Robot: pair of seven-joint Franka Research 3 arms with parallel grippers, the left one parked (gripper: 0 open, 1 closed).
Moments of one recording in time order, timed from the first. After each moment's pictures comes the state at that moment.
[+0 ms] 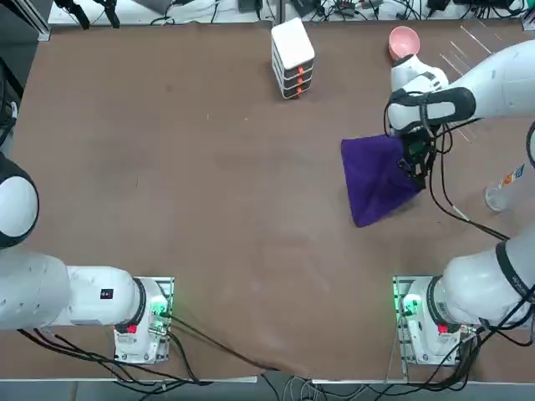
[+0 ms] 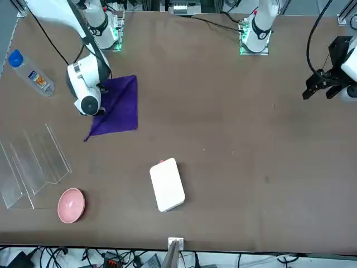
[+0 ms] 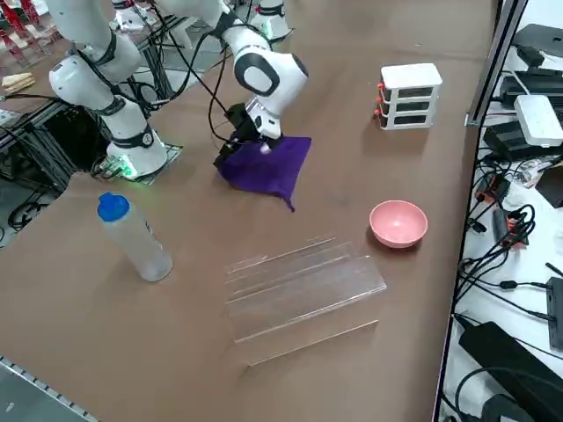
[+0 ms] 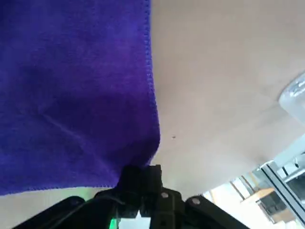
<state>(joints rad) -0.20 0.31 0.41 -2.27 -0.35 1.73 0.45</state>
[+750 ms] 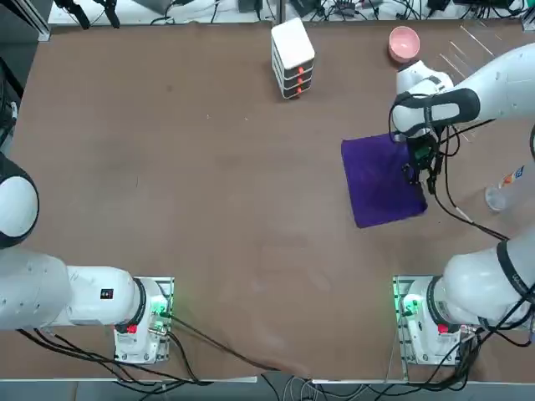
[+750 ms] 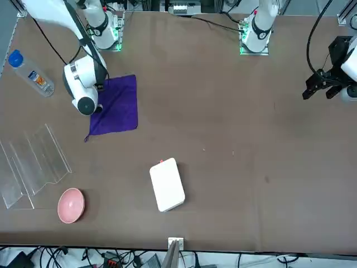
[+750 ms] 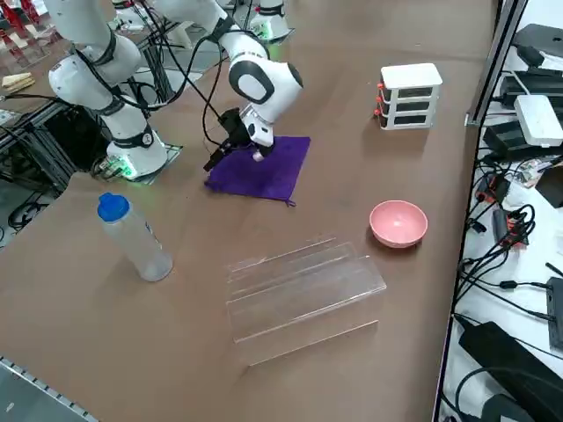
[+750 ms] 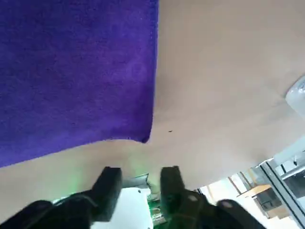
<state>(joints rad) -0.24 0.31 0.41 -2.29 -0.35 1.73 0.39</state>
